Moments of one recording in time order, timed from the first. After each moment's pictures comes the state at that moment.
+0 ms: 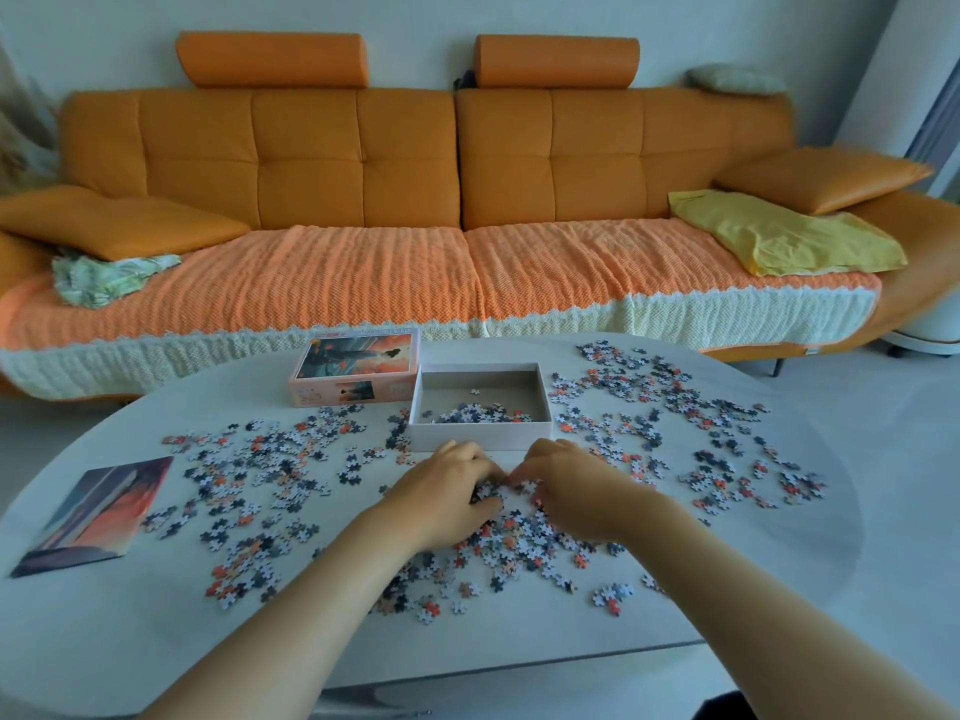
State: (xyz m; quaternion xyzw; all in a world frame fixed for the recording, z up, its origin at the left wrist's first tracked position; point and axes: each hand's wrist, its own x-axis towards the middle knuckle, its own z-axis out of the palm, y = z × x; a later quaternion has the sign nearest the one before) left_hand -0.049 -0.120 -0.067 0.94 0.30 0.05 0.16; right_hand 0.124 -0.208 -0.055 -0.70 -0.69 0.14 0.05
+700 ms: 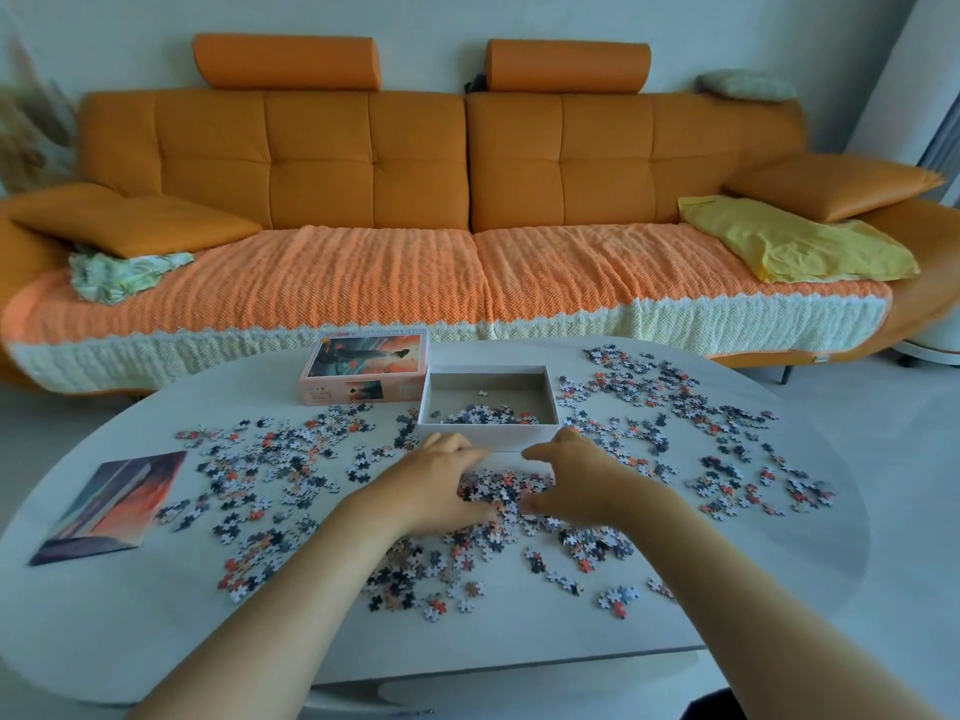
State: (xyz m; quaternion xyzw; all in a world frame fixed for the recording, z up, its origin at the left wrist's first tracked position) left_hand -0.067 -0.104 -0.058 0.92 0.33 -0.02 0.19; right_hand 0.121 -0.201 -0.041 -0.76 -0.61 0.20 0.04
